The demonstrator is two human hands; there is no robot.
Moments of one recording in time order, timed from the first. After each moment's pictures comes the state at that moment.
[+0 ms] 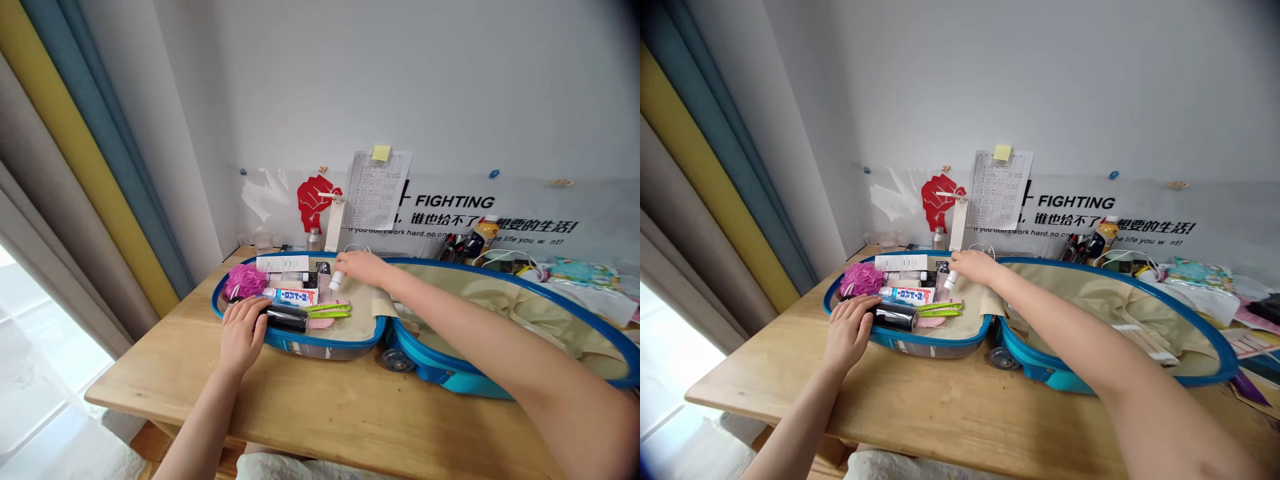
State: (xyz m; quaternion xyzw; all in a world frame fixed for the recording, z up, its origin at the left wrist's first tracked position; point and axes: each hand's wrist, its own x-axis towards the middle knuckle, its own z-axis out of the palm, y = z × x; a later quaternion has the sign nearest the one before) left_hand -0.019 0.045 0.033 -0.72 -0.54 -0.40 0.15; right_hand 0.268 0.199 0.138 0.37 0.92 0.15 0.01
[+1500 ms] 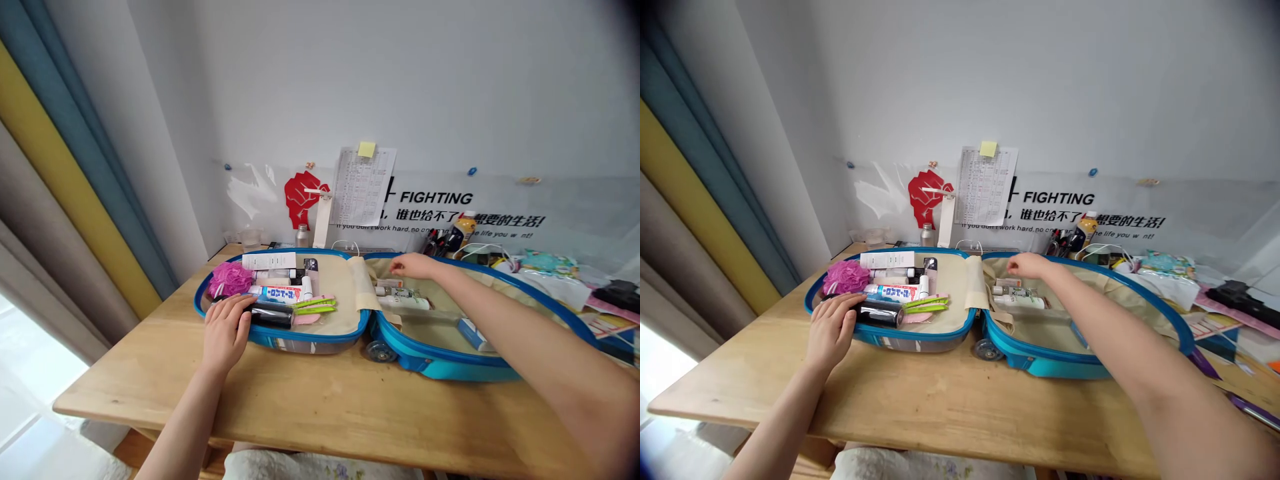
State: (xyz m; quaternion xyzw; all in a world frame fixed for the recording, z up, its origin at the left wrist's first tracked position) left_hand -0.021 0.047 0.030 -0.72 -0.54 -0.40 0.18; right_hand 0.422 0.217 0.130 0.60 0.80 -0.06 0.00
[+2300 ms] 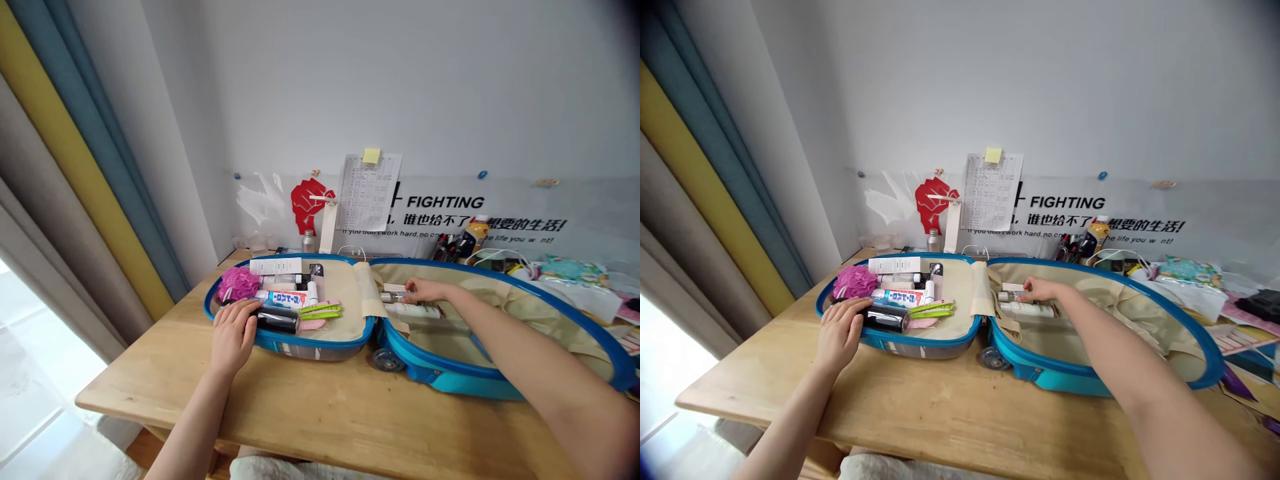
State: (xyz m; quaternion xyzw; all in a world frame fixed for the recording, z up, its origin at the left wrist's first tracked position) left_hand -0.021 0.048 0.030 -0.72 -0.54 -0.40 0.17; right_hand 0.460 0.221 0.076 0.65 0.74 -0.19 0.00
